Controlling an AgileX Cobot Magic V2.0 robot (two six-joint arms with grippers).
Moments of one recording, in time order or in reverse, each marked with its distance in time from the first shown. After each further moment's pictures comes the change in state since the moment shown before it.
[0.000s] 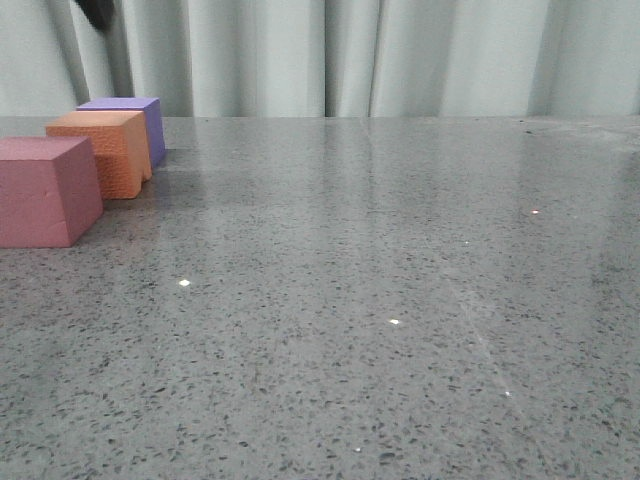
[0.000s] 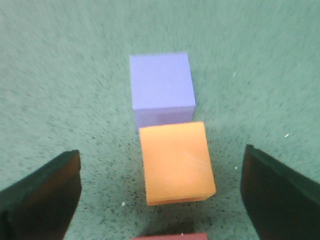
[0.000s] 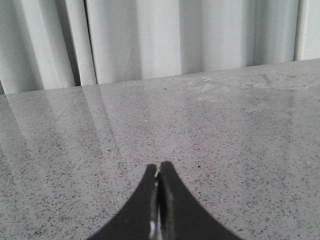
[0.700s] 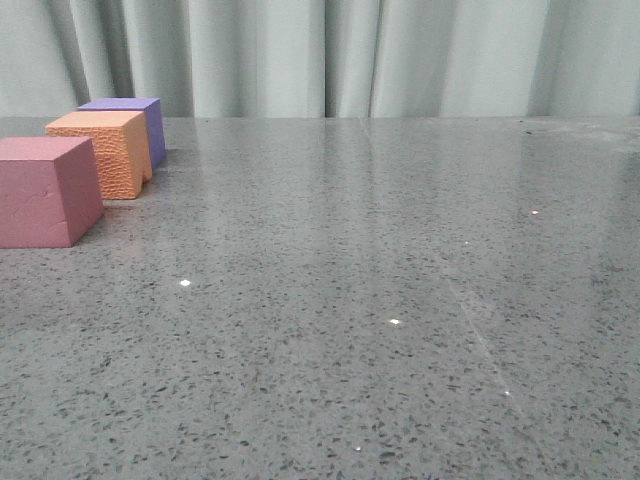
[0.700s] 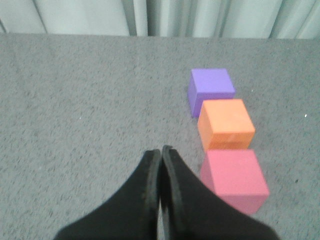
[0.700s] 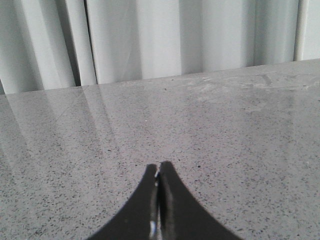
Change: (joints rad) left arm 0.000 -0.748 0.433 0.101 0.059 0.002; right arm 0.000 0.000 0.000 0.000 0.000 0.000
